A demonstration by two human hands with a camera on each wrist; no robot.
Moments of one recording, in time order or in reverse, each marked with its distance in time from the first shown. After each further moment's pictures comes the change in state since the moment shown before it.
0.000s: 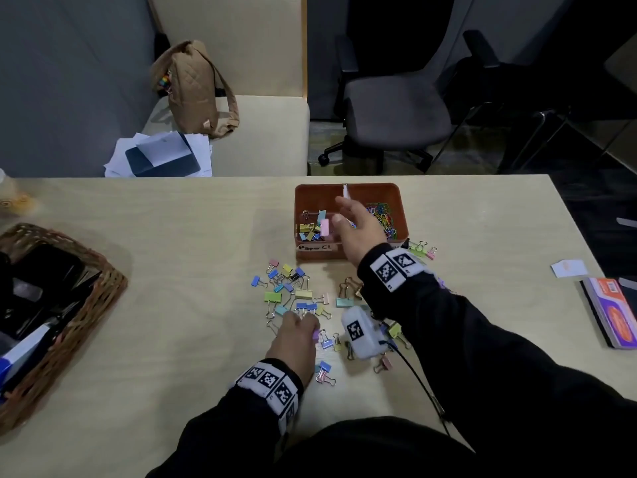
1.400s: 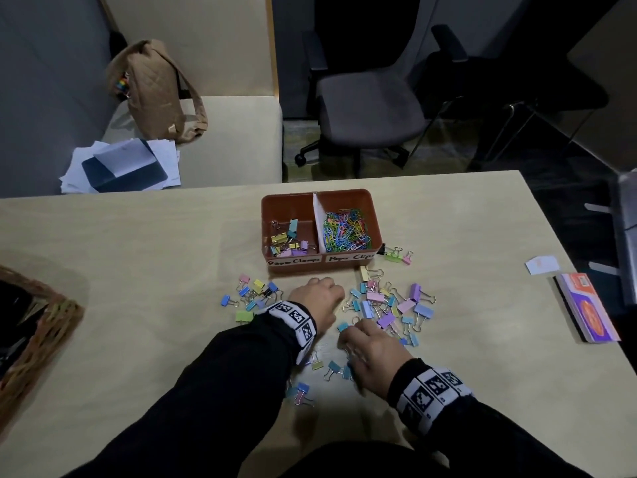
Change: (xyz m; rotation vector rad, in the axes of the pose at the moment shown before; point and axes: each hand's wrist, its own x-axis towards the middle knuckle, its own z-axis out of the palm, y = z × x) left_hand 0.107 0.066 -0.018 0.386 -0.196 0.382; right_hand -0.084 0.126 -0.067 -0.961 -0.333 -0.287
